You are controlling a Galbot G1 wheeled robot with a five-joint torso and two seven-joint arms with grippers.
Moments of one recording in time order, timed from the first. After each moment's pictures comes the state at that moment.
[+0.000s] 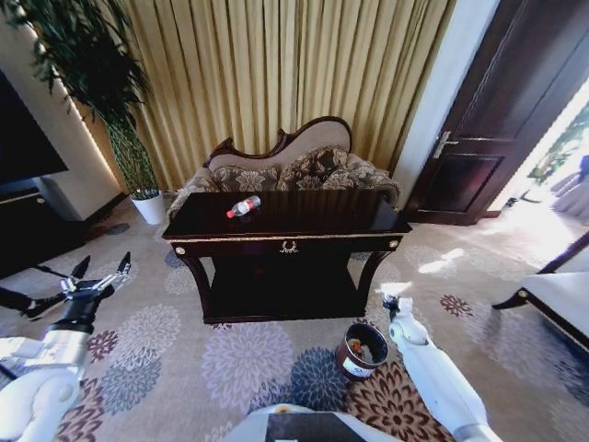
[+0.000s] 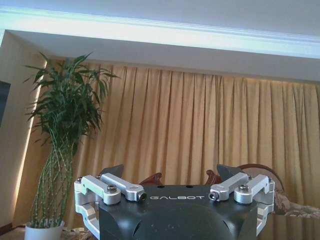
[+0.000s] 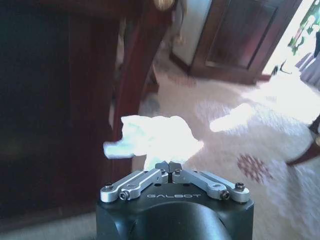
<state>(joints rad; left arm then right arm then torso) 1.76 -1.05 -1.11 -2.11 -0.85 -0.16 0.14 -1.10 1.12 0.48 1.16 0.37 -0.24 0.28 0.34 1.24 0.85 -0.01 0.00</state>
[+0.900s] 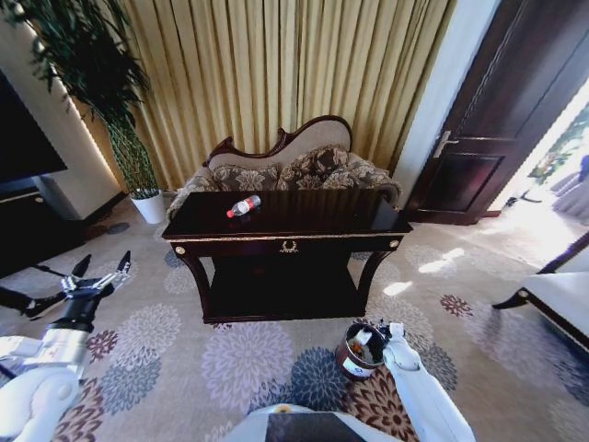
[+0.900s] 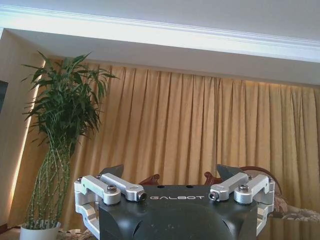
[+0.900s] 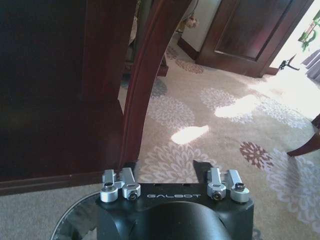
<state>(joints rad) 1.76 -1.04 -1.11 -2.10 -0.87 -0.16 0.15 -1.18 1.23 0.53 1.20 0.22 -0.23 0.27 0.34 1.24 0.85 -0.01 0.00</state>
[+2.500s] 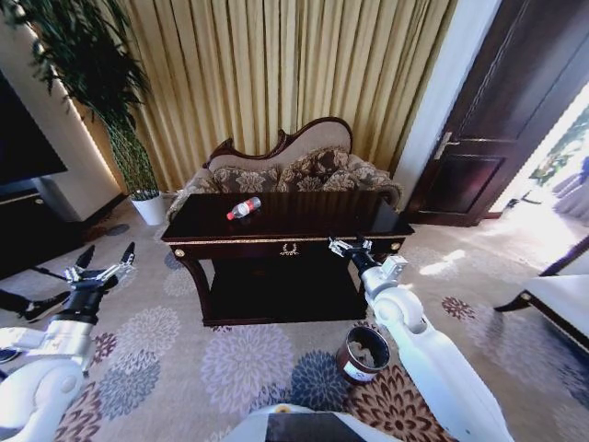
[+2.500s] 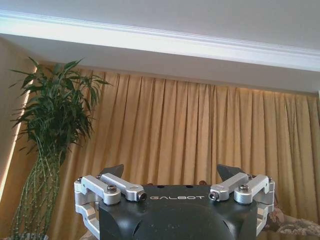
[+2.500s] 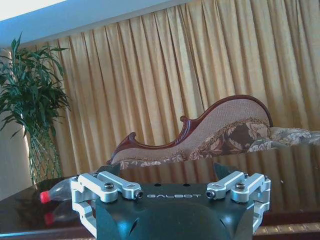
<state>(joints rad) 1.72 -1.03 -1.10 -2.15 -0.87 -0.13 0.12 -1.11 1.05 0.34 2.02 0.71 -0.22 0.21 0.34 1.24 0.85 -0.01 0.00</state>
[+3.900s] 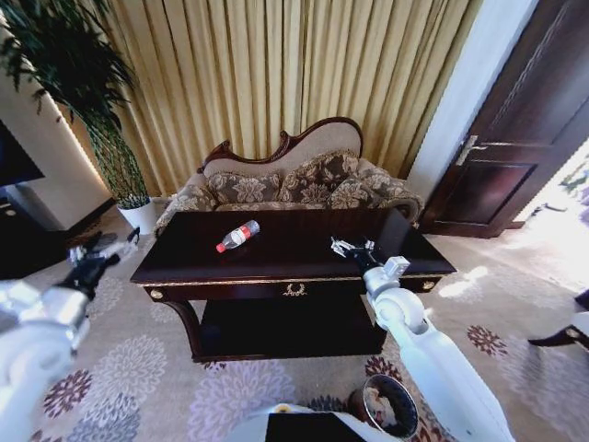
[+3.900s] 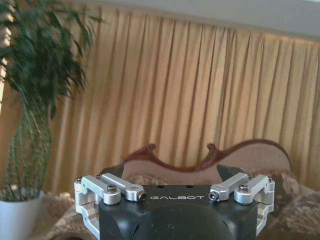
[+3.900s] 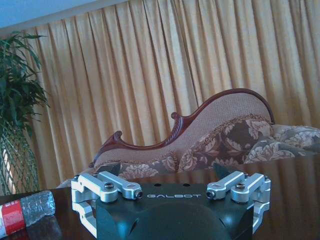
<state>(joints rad) 1.54 -0.60 -1.13 -2.13 -1.26 0.26 -0.20 -1.13 1.06 0.37 2.01 0.71 -0.20 0.22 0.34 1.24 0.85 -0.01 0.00</state>
